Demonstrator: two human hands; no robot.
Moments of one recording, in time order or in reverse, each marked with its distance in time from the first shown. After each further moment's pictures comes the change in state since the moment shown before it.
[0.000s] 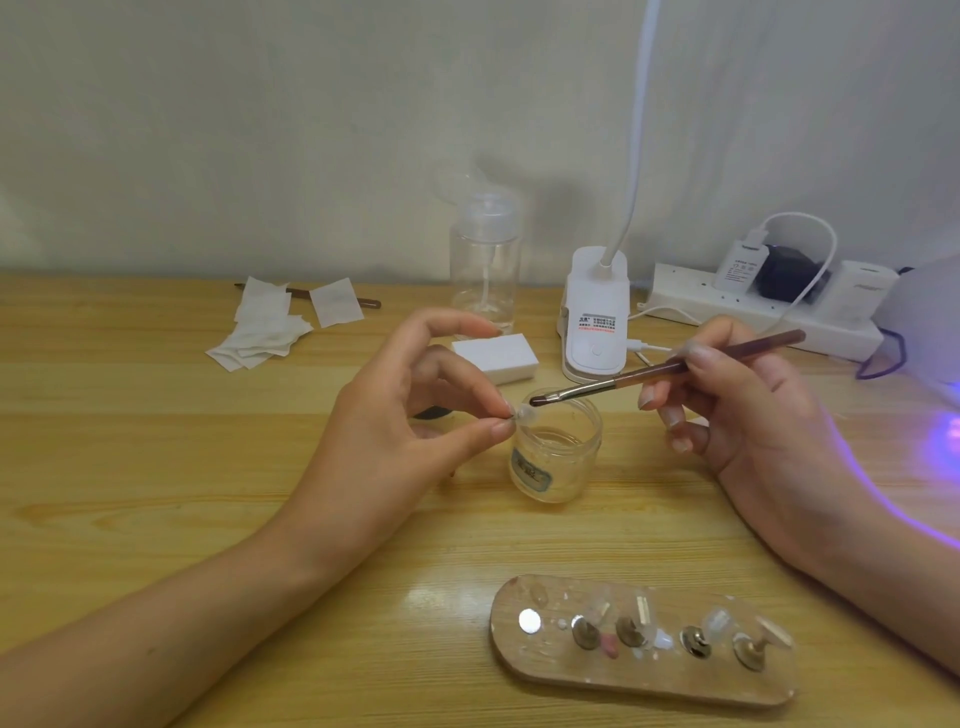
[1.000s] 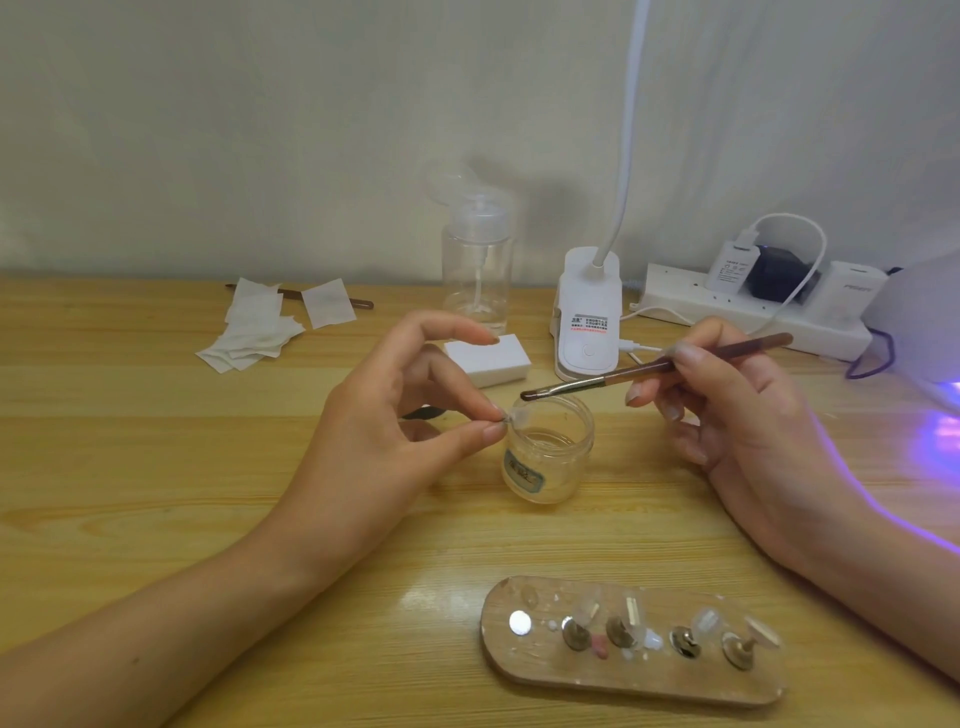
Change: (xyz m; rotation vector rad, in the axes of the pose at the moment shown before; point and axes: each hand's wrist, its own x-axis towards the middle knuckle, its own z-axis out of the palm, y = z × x) left_hand 0.000 0.002 0.001 0.056 0.024 0.008; right_hand -0.001 -0.002 0.002 -0.018 0.044 0.033
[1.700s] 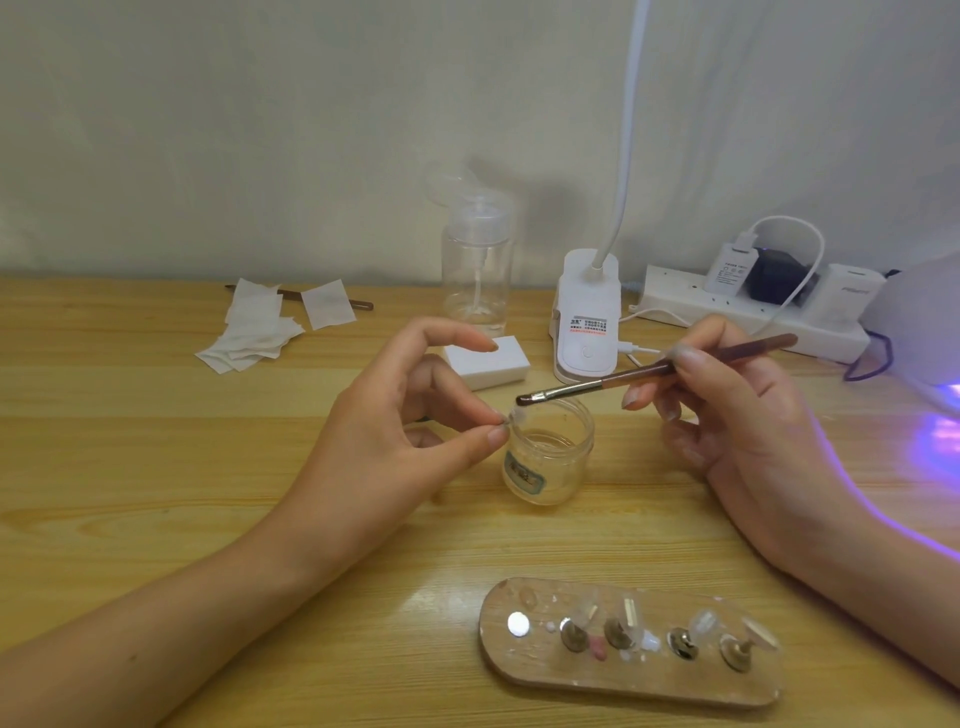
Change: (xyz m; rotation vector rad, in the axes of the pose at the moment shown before) left_hand -0.001 0.002 0.000 -0.031 -0.039 -0.049; right_hand -0.001 -0.001 0.001 -0.015 -0.023 -0.037
